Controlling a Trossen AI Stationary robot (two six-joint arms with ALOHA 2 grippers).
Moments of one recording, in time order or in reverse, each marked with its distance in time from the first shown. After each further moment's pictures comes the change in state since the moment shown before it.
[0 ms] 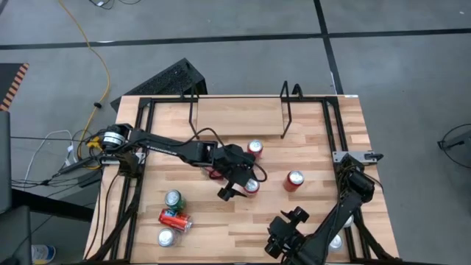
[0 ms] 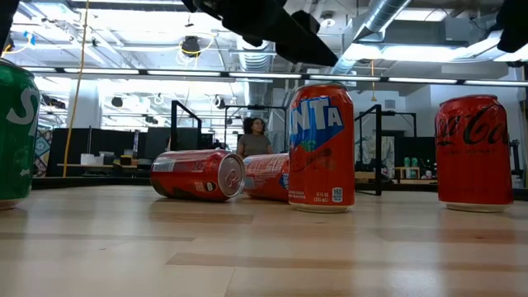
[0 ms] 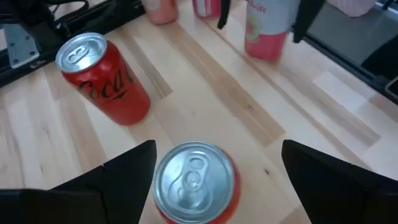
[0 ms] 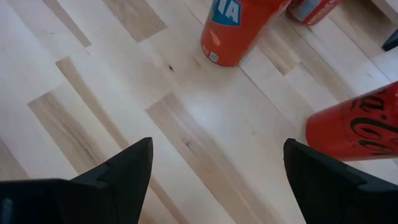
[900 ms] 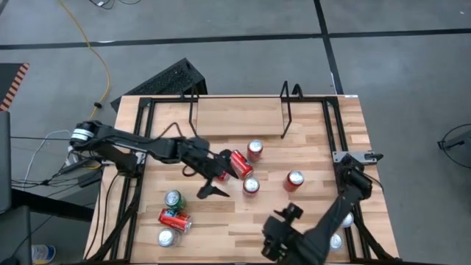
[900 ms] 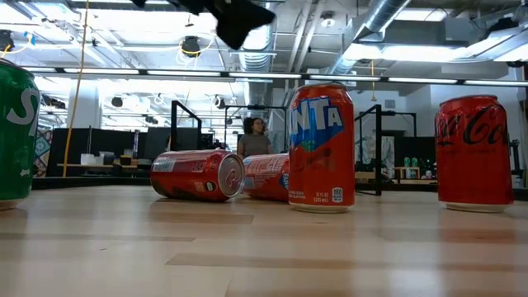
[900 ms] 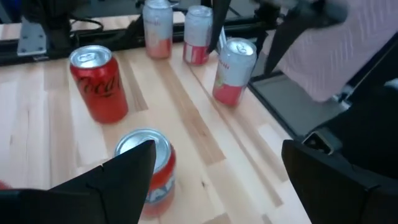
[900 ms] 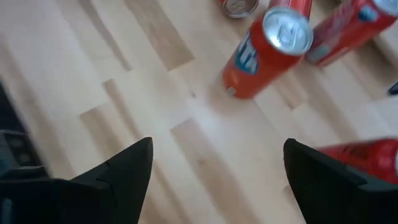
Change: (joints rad) left arm -0.017 -0.324 -0.333 0.242 0.082 -0.354; right arm -0.026 0.000 0.198 -0.057 0.013 -0.179
